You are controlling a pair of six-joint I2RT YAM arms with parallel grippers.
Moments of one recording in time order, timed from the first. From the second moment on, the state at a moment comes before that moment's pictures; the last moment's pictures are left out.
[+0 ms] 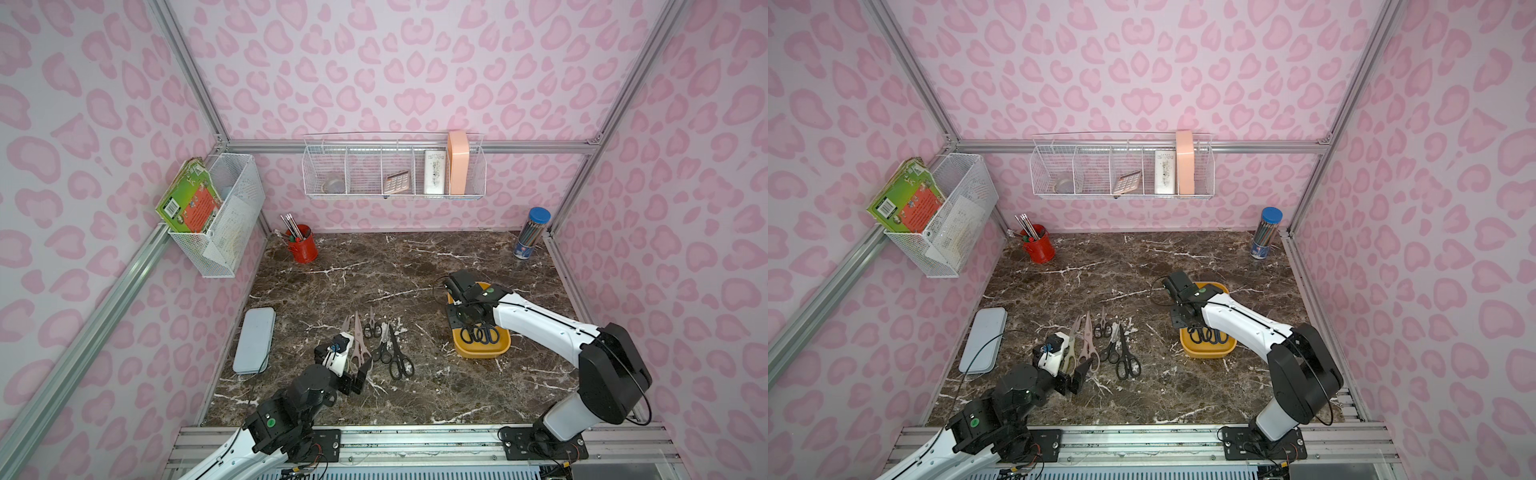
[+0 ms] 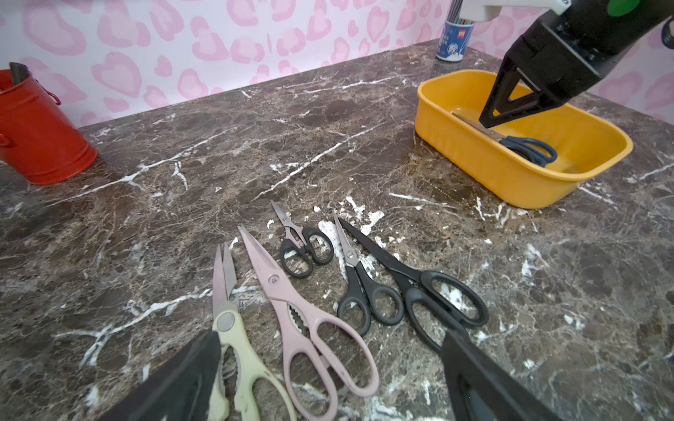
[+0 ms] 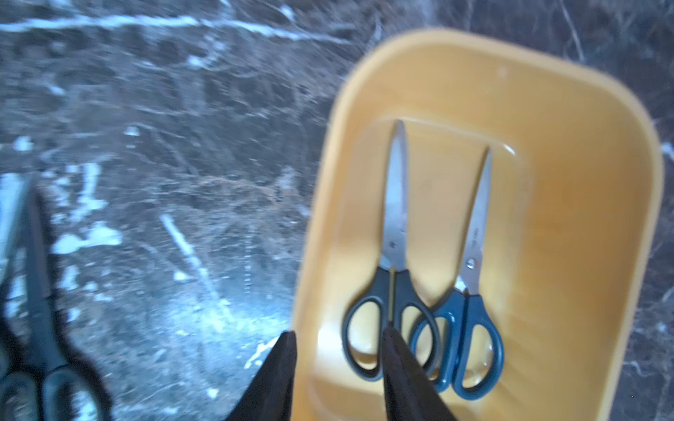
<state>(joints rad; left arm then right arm) -0.86 0.22 0.23 -0.39 -0.34 -0.17 0.75 1.59 1.14 -0.69 0.22 0.37</state>
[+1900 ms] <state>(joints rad) -0.86 0.10 0.21 -0.49 -0.43 -0.21 0.89 1.72 1.30 -0.72 0.05 0.44</state>
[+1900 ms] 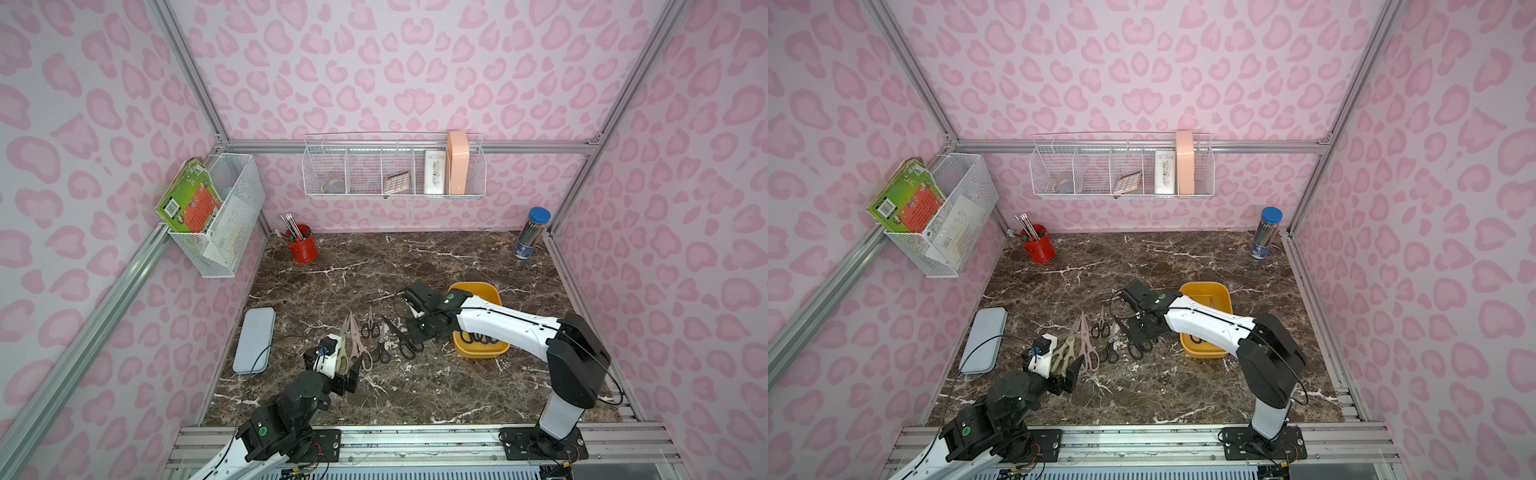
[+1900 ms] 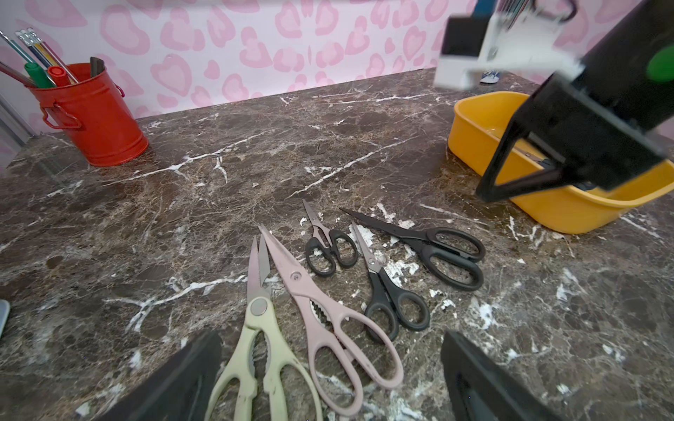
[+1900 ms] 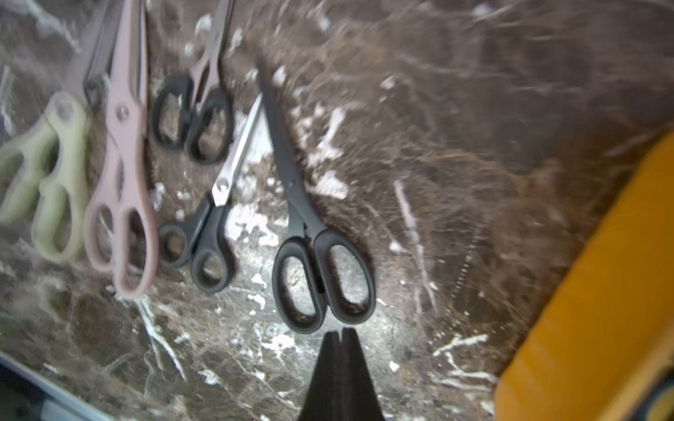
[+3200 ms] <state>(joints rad) -0.86 0.21 0.22 -0.43 -0.38 -0.19 0.98 1.98 1.30 -0.59 0.06 0.20</state>
